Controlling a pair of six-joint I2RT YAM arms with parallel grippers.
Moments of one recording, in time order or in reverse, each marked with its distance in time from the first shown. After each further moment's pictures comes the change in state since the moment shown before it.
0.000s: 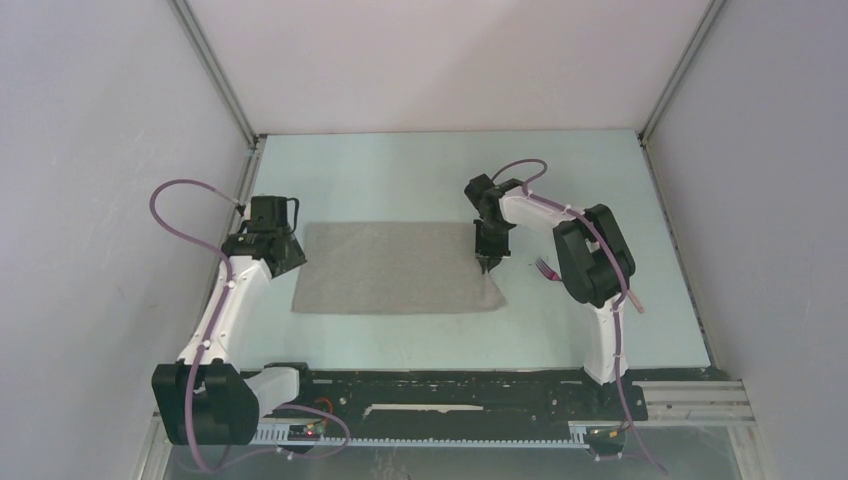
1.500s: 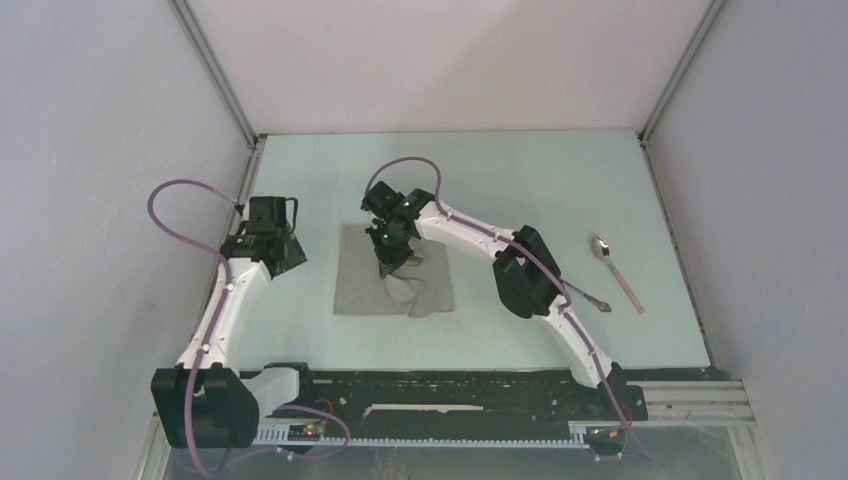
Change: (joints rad) left arm 0.000 -0.015 0.000 0.008 0.005 0.001; right arm 0.375 0.312 0.633 -0.011 -0.182 -0.144
